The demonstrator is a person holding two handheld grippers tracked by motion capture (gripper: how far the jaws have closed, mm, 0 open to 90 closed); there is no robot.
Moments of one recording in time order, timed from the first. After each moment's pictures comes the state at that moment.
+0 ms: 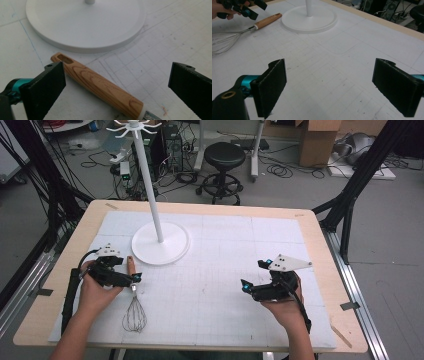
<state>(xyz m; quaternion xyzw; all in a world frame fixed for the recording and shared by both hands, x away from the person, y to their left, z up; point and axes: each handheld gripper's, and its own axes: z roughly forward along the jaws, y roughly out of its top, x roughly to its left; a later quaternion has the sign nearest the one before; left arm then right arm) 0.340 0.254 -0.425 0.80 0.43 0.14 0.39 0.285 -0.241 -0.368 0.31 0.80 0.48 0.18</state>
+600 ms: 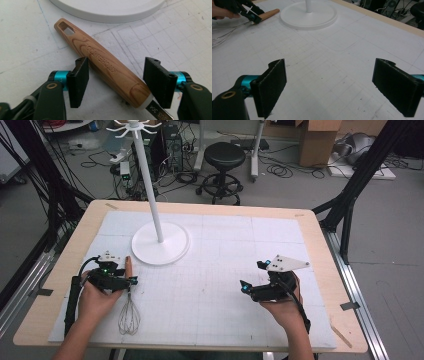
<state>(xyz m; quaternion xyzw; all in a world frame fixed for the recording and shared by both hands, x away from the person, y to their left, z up) 0.326 0.259 -0.435 0.80 0.48 0.15 0.34 0.286 -0.239 -0.371 0.32 0.80 0.47 0.18</state>
